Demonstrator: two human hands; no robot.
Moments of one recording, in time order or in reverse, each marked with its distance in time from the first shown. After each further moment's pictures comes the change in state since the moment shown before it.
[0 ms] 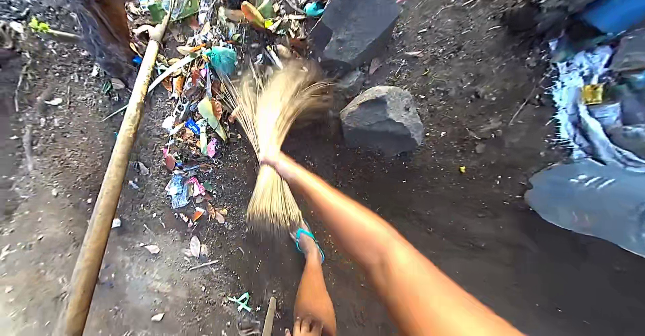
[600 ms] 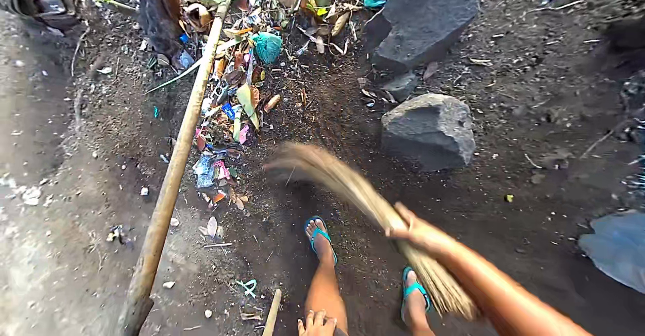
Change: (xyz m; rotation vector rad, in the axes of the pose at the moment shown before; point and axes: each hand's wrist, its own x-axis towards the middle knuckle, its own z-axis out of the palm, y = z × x) left_hand -0.002 0.000 -0.018 -0.128 -0.035 -0.010; right_hand -0.155 0.056 -0.158 -0.565 0.123 0.451
